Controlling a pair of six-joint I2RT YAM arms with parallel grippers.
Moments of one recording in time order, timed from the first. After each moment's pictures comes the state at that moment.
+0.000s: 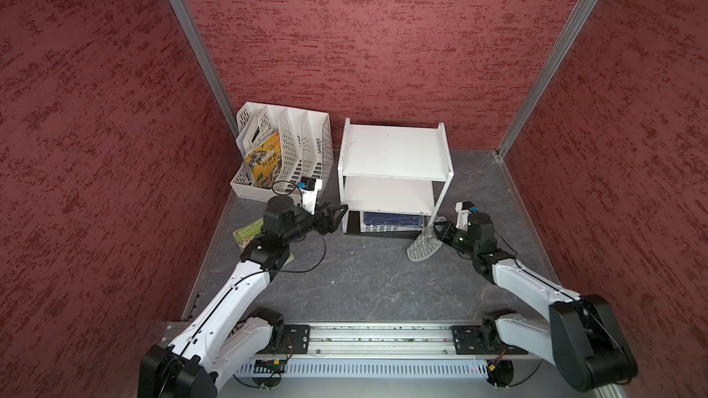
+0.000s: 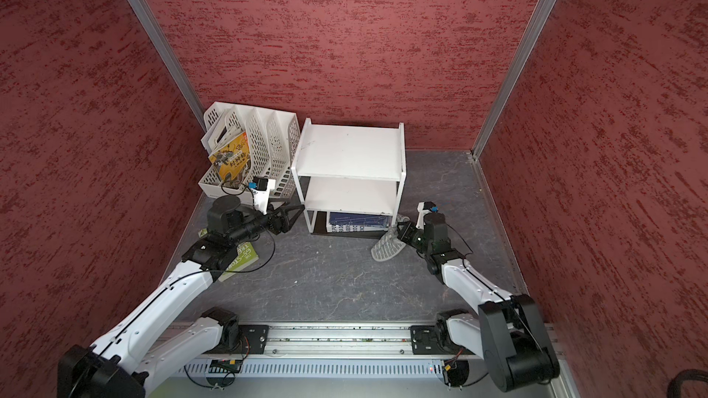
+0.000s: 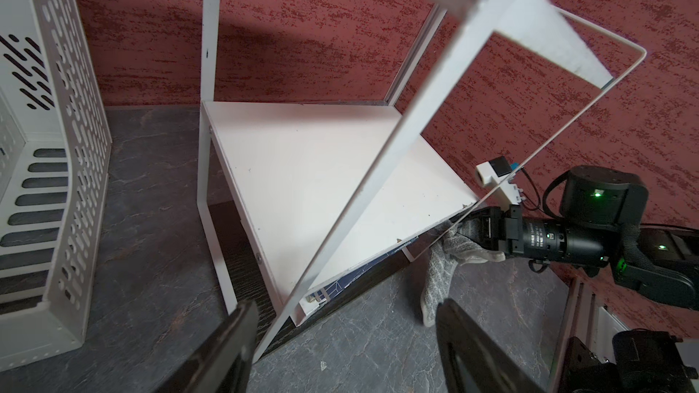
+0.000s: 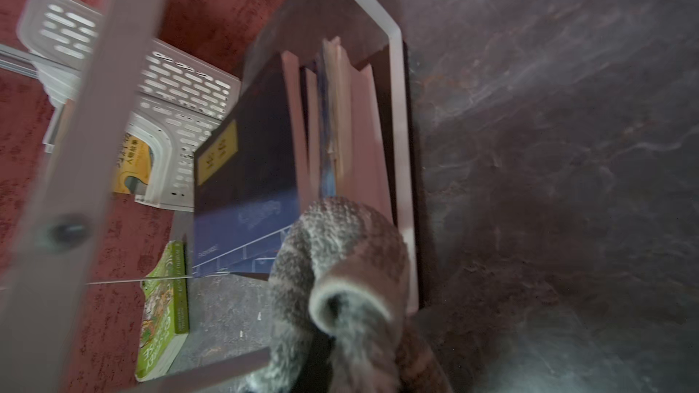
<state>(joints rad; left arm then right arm) -0.31 0.93 0.66 -0.02 0.46 -0.28 0.20 1.23 0.39 0.25 -0.35 0.75</state>
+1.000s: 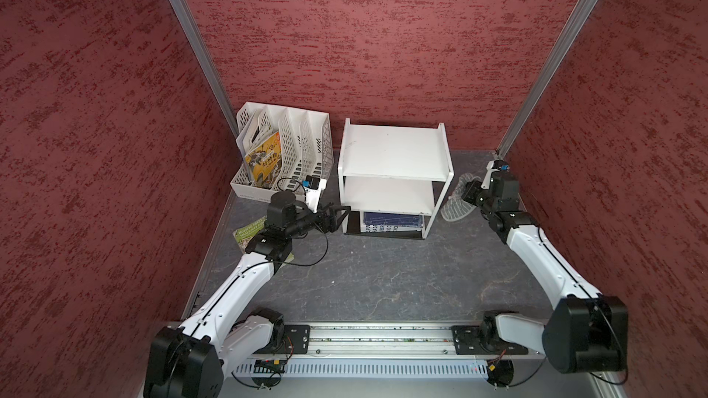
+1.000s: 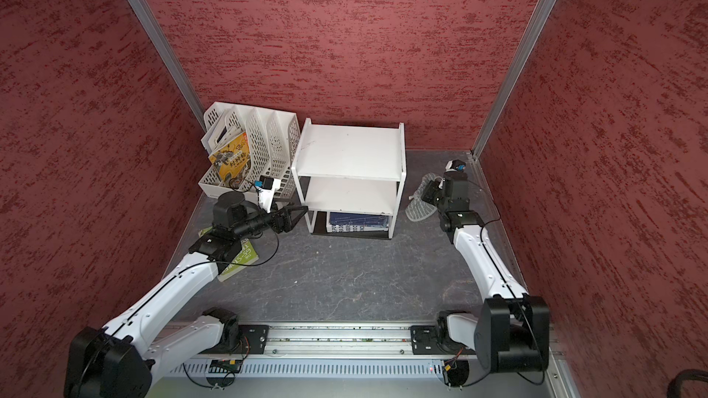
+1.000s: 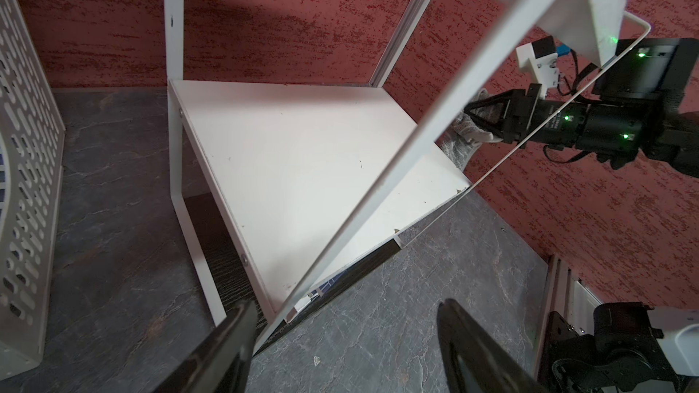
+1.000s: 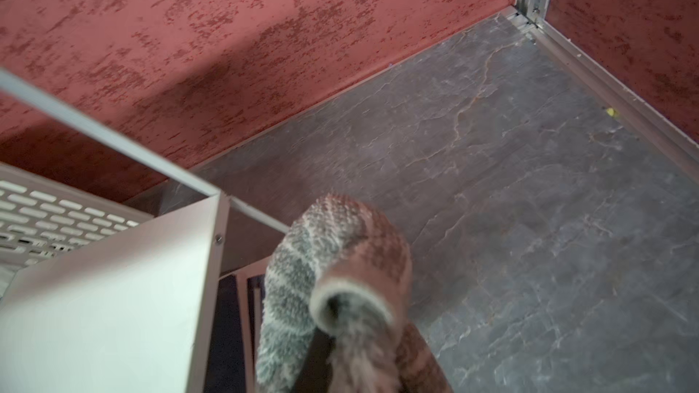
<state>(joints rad) -0.28 1.02 0.67 0.03 0.57 -0.27 -0.01 1.29 0.90 -0.13 -0.07 0.47</state>
